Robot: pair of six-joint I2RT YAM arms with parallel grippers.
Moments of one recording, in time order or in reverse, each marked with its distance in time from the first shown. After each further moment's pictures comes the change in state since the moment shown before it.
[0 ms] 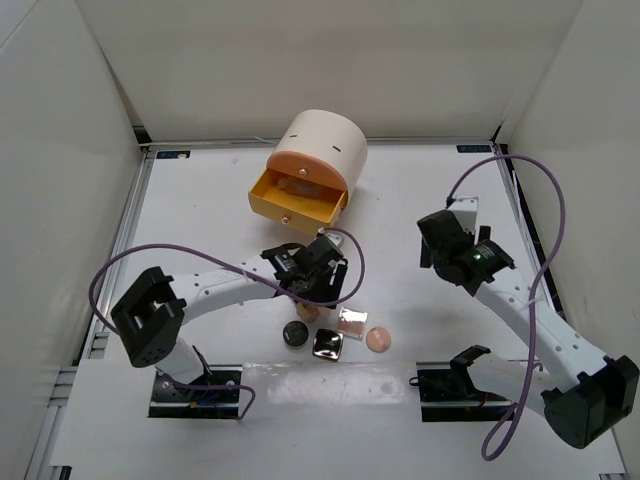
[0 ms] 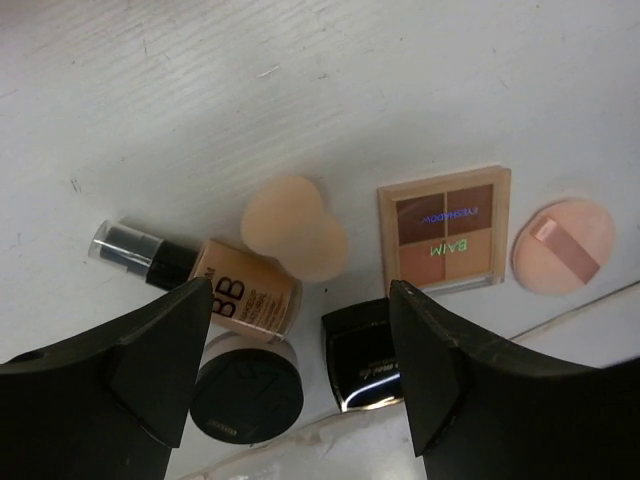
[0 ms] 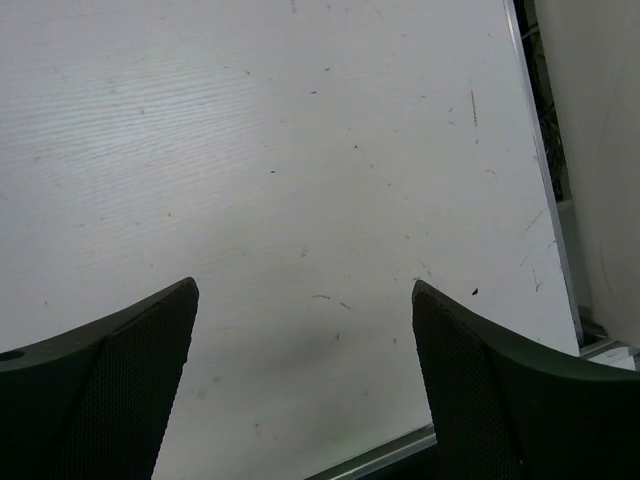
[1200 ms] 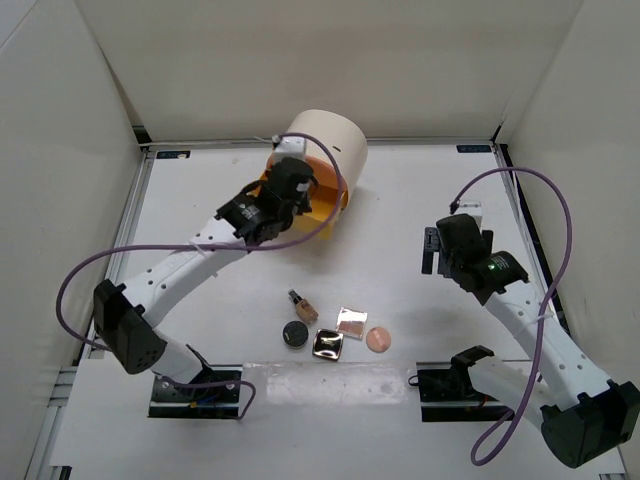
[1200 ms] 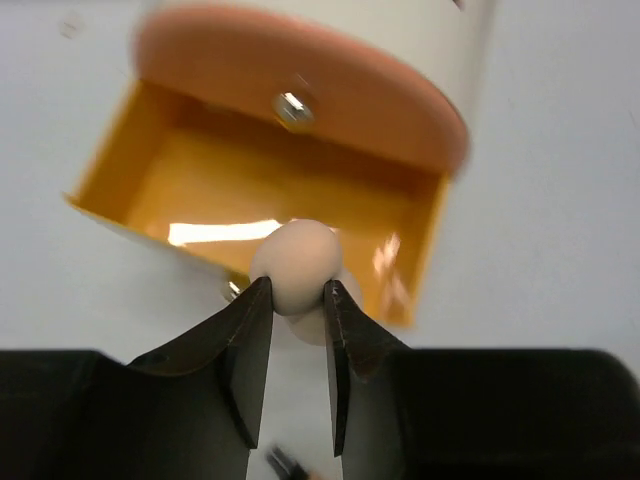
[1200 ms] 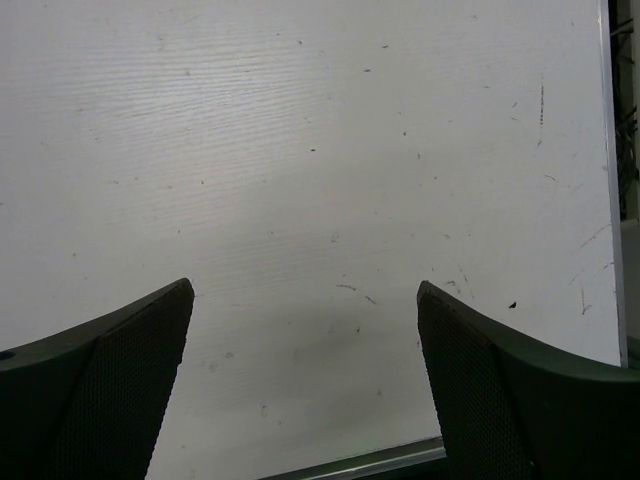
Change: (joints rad) left arm 0.148 -0.058 0.376 0.021 -0.409 0.117; right arm -0.145 -0.118 -0.086 0.072 -0.223 -0.117
